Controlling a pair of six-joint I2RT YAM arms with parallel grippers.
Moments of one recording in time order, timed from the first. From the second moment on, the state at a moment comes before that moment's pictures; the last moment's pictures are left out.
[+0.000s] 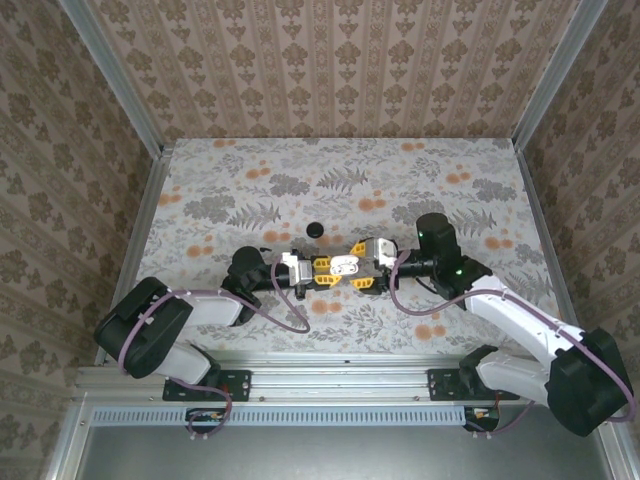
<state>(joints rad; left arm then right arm) -0.71 1.45 0.37 1.18 0.89 0.22 0.47 1.10 0.65 0.01 -0.87 -0.61</state>
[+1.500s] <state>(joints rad) -0.71 1.43 0.37 1.18 0.90 0.19 0.45 1.08 0.60 0.07 -0.91 -0.60</state>
